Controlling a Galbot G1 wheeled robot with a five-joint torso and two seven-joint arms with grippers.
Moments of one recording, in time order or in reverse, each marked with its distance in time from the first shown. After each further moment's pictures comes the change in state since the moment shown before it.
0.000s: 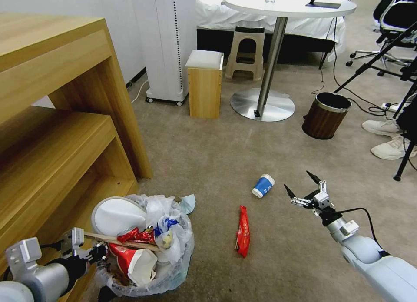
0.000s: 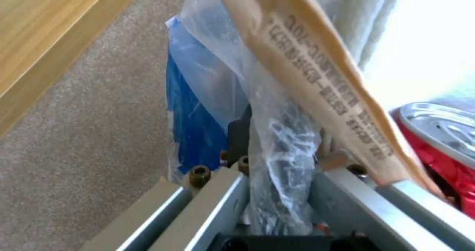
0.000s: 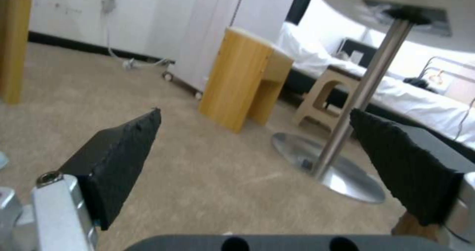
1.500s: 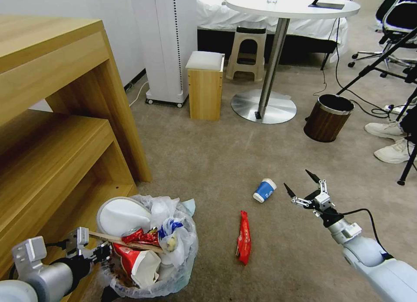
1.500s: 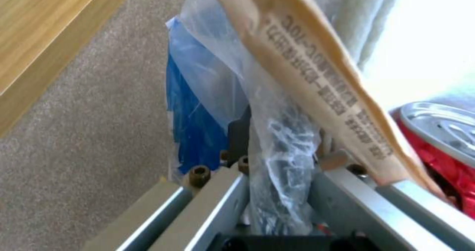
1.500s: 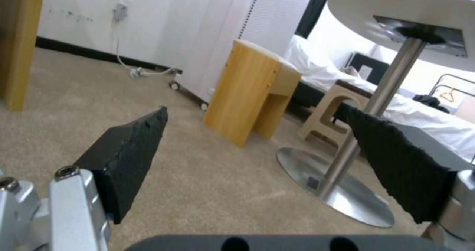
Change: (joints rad) left arm 0.001 0.016 0.007 0.000 0.002 0.002 0.015; right arm -0.055 -0.002 0.061 0.065 -0.046 0.000 -0.034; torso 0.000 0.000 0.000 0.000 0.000
